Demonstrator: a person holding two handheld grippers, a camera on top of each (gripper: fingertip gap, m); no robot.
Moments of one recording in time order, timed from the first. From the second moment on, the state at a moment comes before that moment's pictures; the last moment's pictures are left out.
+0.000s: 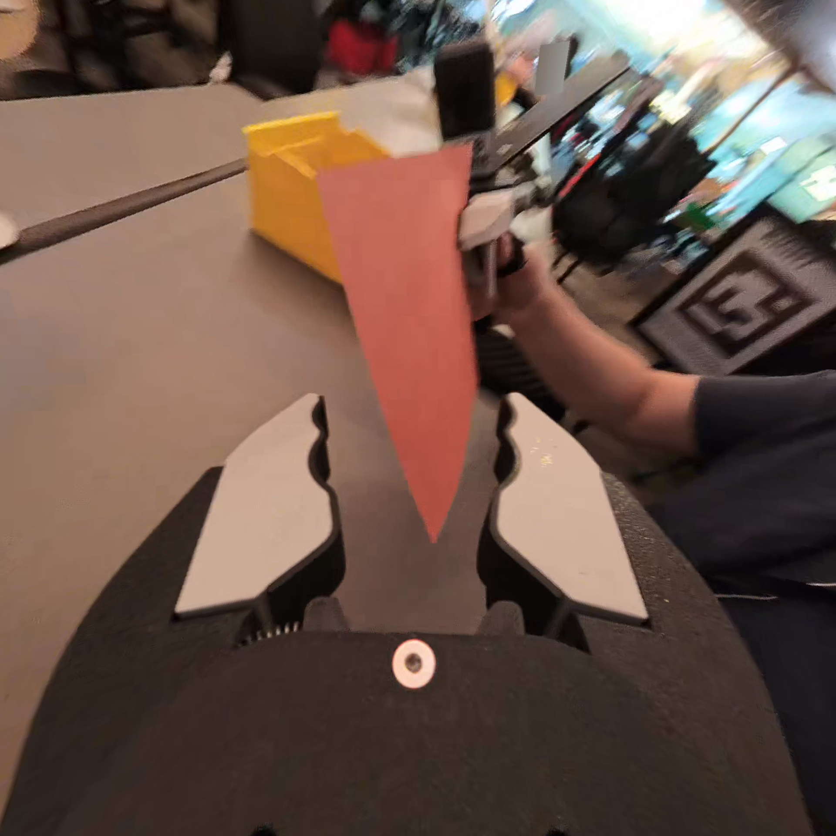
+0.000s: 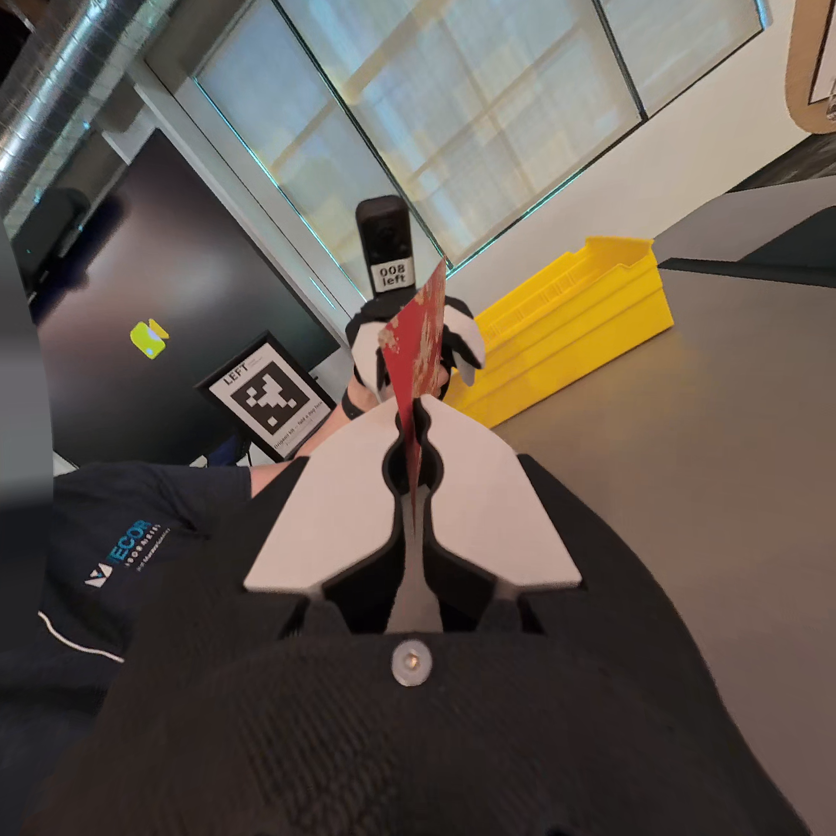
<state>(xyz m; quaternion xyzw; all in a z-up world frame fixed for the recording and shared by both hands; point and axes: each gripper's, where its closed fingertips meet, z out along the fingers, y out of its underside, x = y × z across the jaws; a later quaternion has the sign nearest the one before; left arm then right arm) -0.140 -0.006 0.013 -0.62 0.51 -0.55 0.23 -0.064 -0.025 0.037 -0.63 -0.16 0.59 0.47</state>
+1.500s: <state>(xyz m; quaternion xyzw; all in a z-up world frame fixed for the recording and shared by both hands) -0.128 -0.043 0.127 -0.61 0.56 -0.56 0.06 -0.104 -0.115 0.114 -0.24 -0.54 -0.29 0.75</state>
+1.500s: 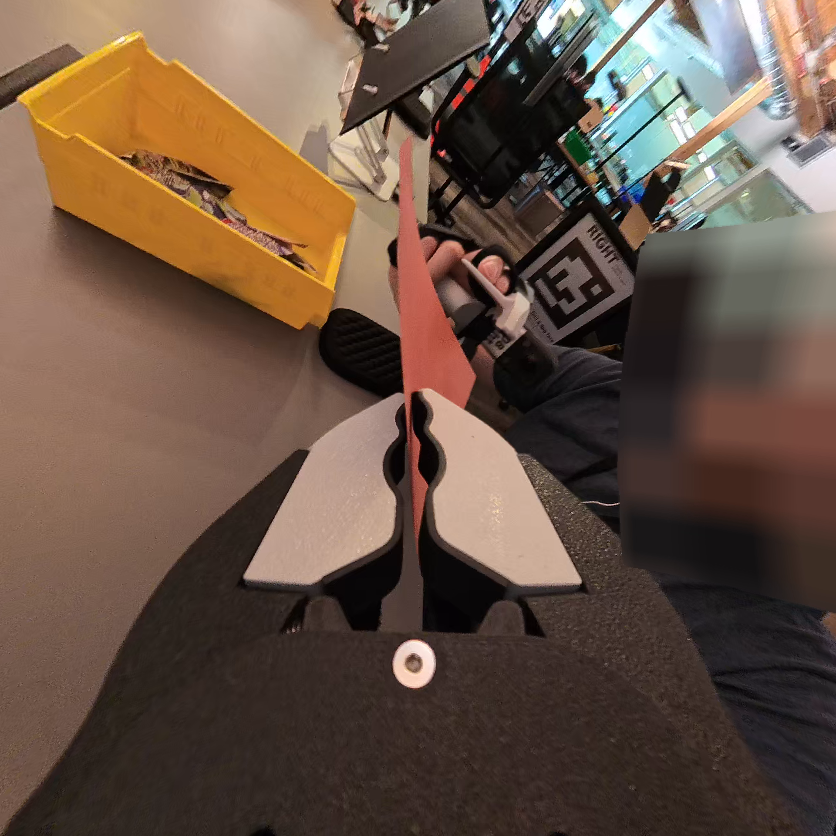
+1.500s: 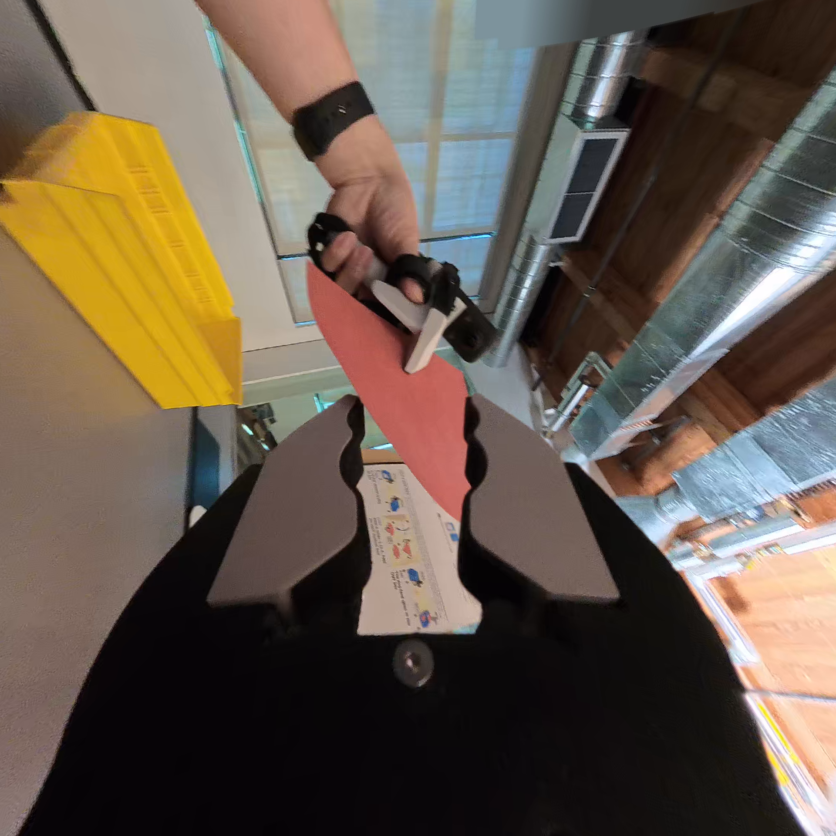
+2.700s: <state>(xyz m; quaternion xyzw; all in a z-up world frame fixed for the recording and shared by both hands) -0.114 -0.083 0.014 -0.51 0.76 -0.39 0.07 -0.099 -0.051 0.041 -0.63 -0.56 0.09 0.53</state>
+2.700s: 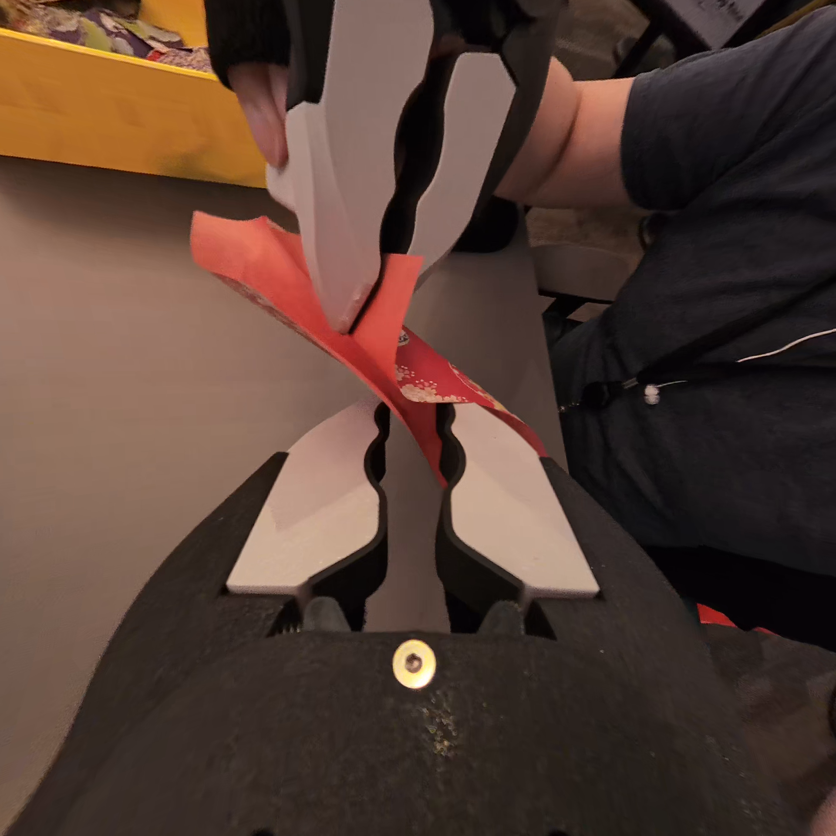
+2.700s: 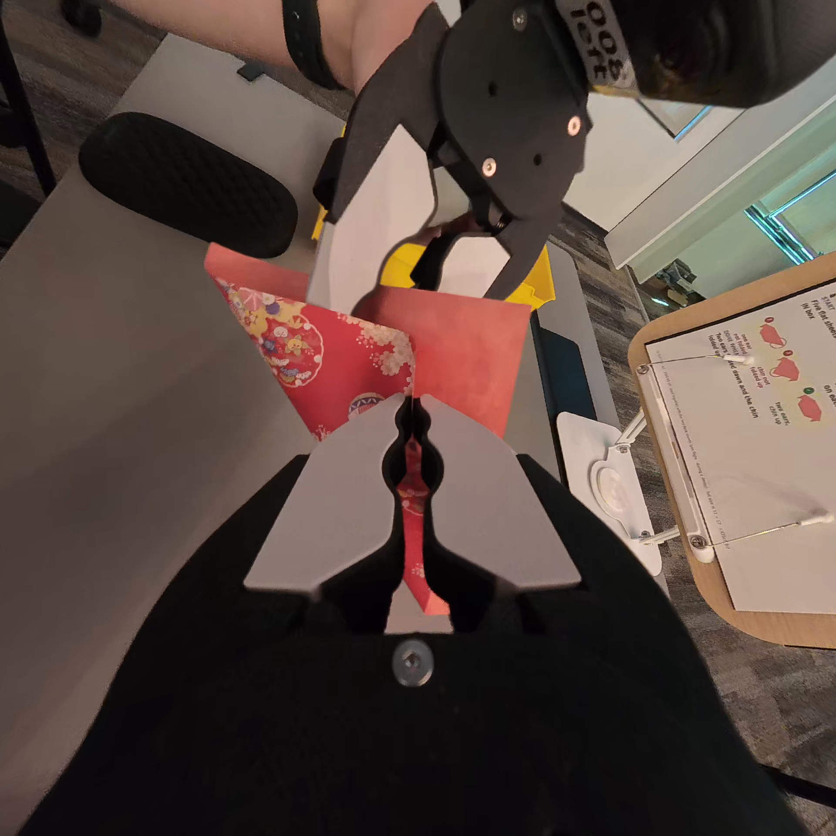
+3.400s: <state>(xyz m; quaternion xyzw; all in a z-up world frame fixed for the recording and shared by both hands) -0.124 -0.110 0.039 -0.42 0.76 -0.51 0.03 -0.104 -0.060 0.050 -0.60 -0.57 0.06 0.56</state>
